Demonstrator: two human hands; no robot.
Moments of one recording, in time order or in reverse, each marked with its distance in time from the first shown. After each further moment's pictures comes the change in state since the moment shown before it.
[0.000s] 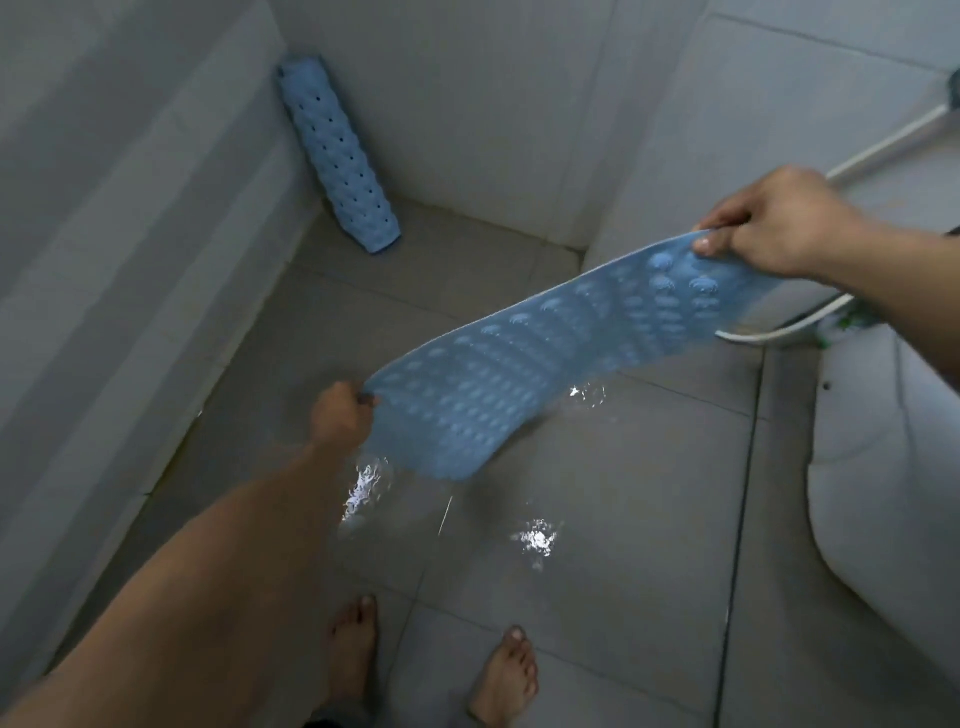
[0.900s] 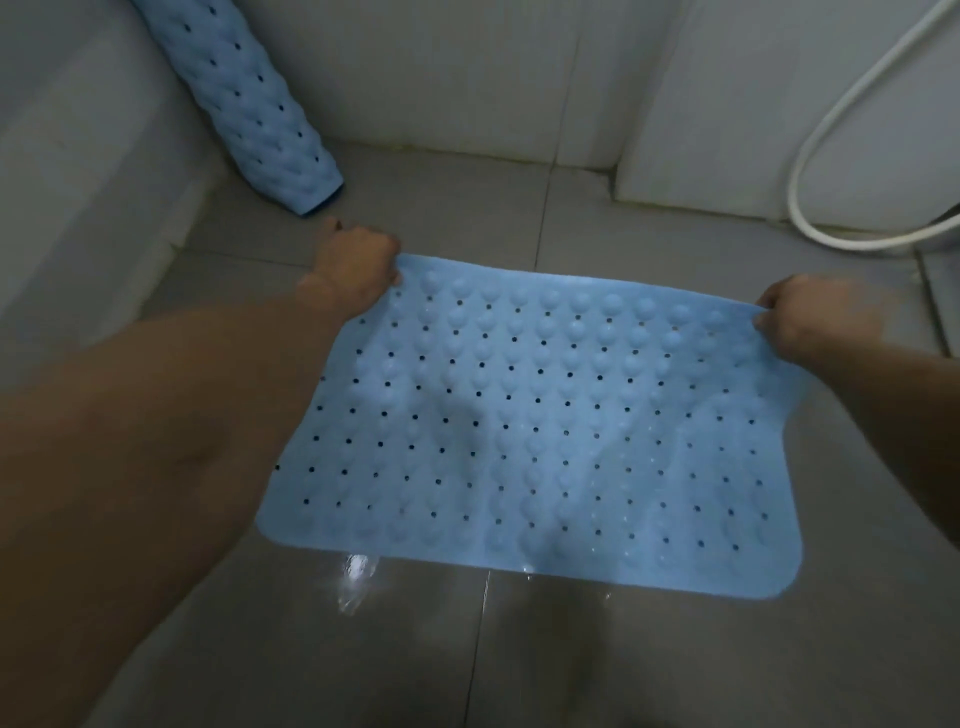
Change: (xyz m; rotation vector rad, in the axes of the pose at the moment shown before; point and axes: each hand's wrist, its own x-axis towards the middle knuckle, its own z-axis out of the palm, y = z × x) left_hand 0.286 0.040 0.130 0.712 0.198 0.699; right_hand 0.109 0.161 0.387 -0.275 0.125 0.441
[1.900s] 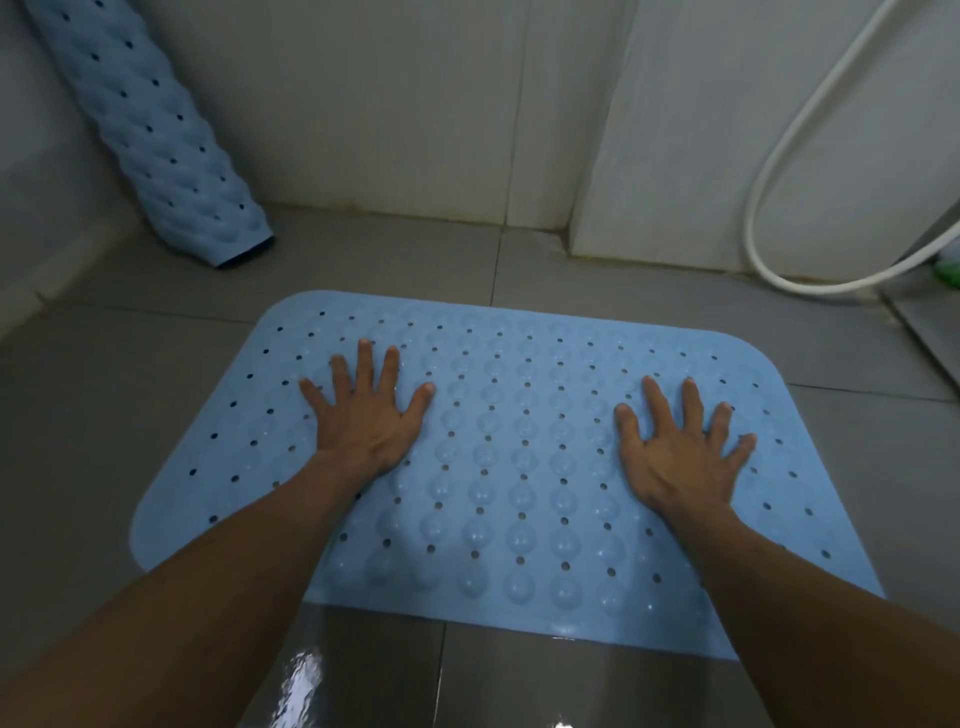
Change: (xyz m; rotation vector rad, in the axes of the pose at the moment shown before) left_hand -0.003 0.099 0.185 -0.242 0.023 -0.287; right_hand 0.000 -0.053 0.209 0.233 0.112 0.119
